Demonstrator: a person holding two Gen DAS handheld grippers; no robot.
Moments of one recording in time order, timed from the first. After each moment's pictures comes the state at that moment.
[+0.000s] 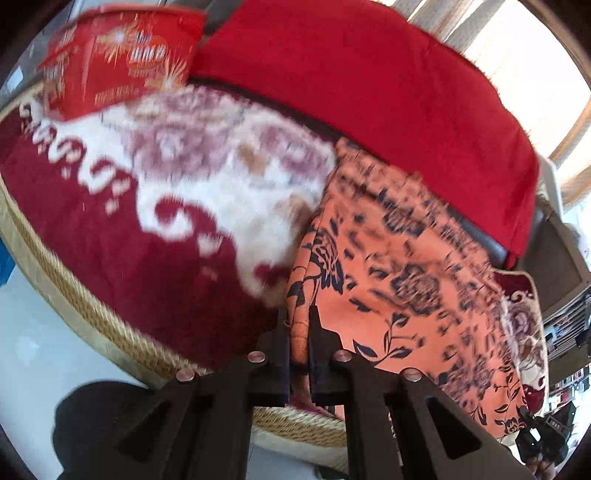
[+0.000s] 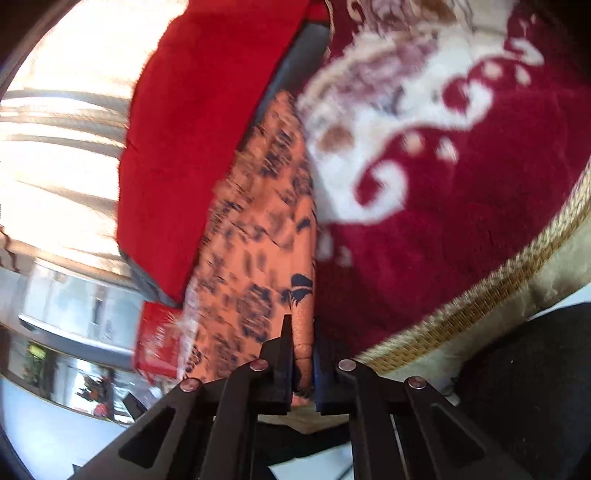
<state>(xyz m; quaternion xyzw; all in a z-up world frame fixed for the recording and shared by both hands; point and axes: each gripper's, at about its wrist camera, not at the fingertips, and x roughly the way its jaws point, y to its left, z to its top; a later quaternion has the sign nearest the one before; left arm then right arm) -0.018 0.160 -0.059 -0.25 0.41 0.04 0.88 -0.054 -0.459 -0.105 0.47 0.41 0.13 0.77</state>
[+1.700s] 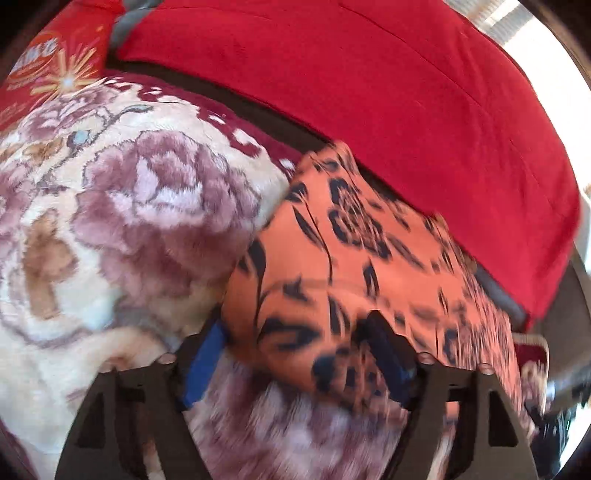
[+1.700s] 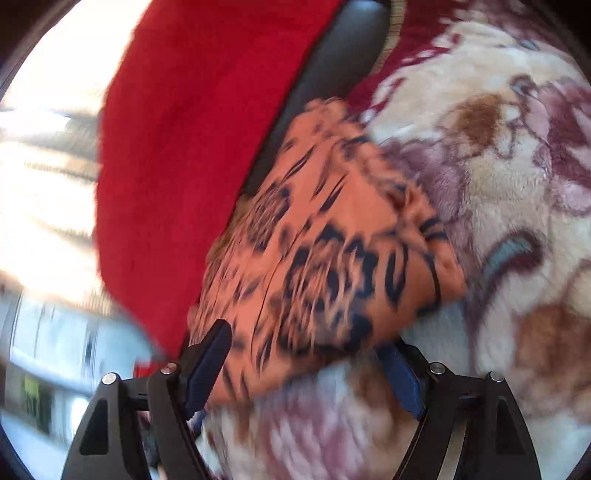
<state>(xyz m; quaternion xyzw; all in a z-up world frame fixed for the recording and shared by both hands) 0.203 0.122 -0.099 -0.30 0.42 0.06 0.86 0.206 -0.393 -0.120 0.51 0.39 0.06 0.76</state>
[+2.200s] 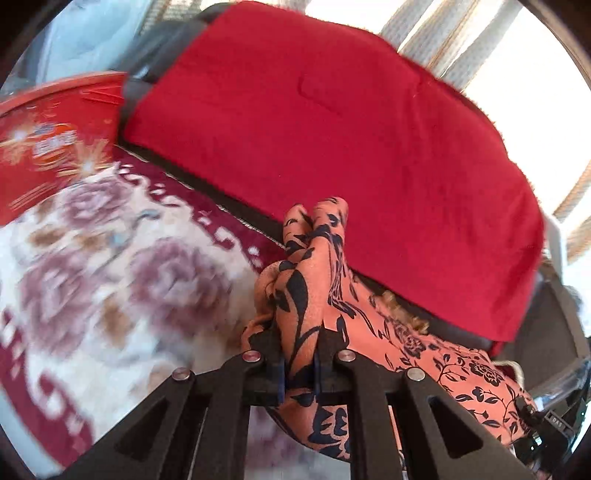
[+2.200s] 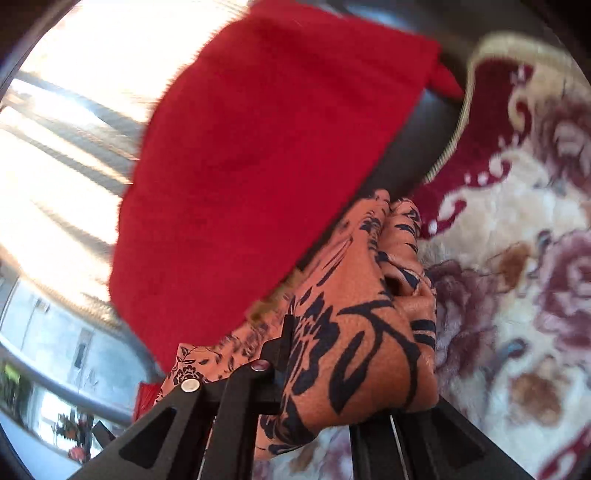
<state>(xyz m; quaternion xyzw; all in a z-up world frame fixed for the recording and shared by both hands) 0.130 0.111 0.042 -0.28 0.35 0.06 0.89 0.162 -0.392 0.025 0.41 0.34 0.10 0.84</state>
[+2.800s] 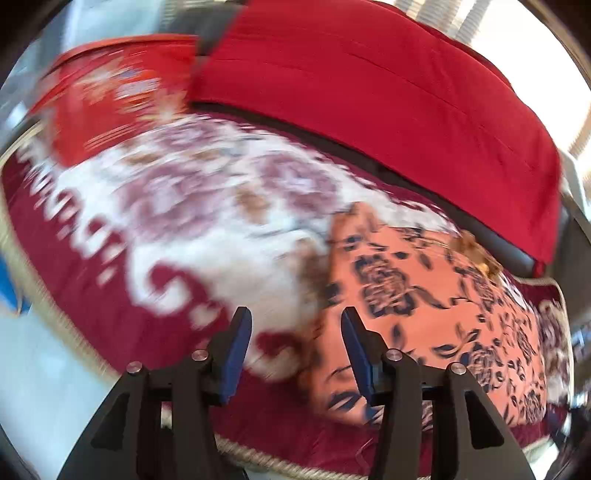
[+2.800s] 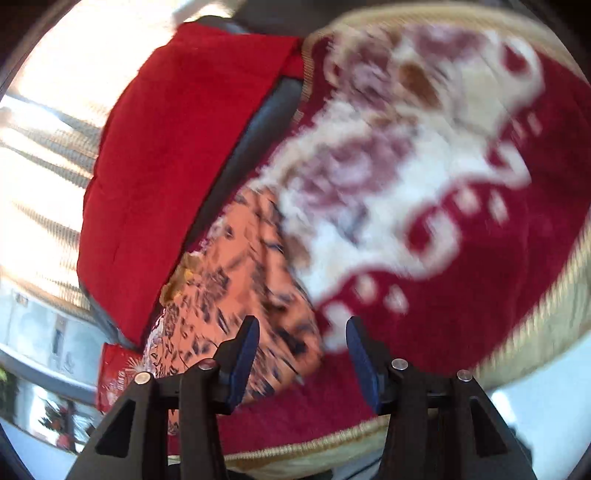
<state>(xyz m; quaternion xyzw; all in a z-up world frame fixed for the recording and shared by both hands) 0.030 0.153 -0.043 -0.19 0.42 0.07 0.89 0.008 -0.491 -0.065 0.38 0.40 0.04 0.83</state>
